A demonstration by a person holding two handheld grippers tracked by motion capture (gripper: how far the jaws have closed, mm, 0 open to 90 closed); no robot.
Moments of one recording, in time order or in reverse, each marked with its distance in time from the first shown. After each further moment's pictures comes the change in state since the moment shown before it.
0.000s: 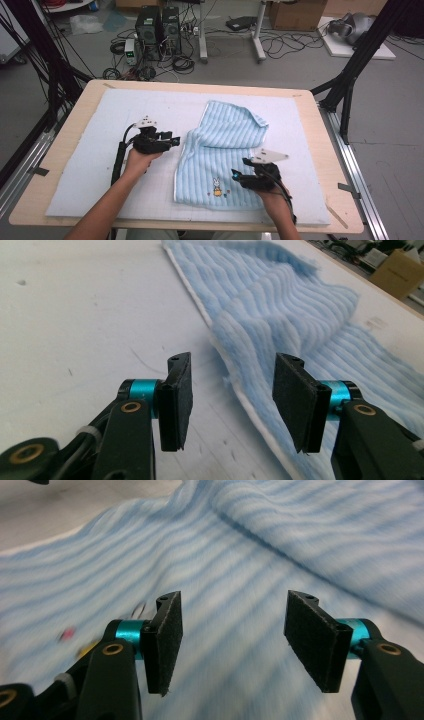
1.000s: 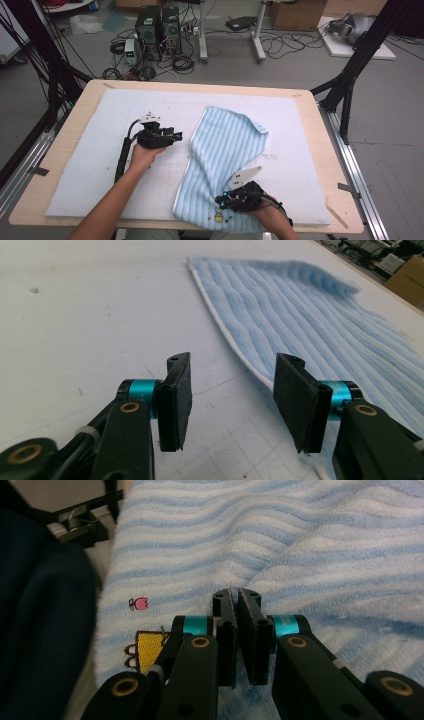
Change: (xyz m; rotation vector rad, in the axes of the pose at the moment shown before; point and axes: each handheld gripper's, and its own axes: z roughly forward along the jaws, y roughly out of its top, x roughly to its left) left arm 0.005 0.004 0.018 0.006 0.038 -0.025; right arm 0.051 -0.019 0.009 0.199 0.458 -0.207
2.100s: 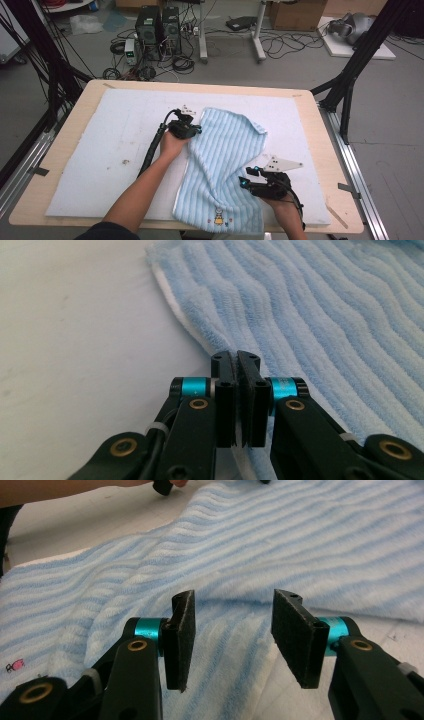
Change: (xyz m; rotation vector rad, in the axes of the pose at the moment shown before) left arm -0.020 0.029 0.086 0.174 0.112 0.164; right arm -0.027 -0.027 -0.057 -0.261 -0.362 0.223
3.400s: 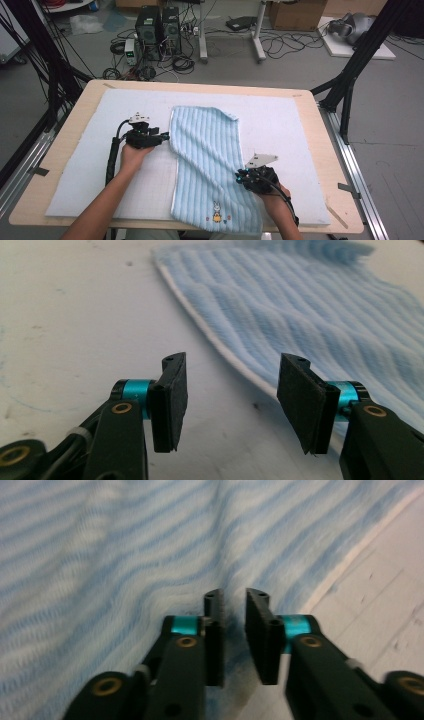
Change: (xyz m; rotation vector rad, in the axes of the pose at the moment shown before) left arm 0.049 -0.065 -0.094 -0.159 0.008 -0.150; right arm 0.004 0.015 0.035 0.206 -0.114 -0.121
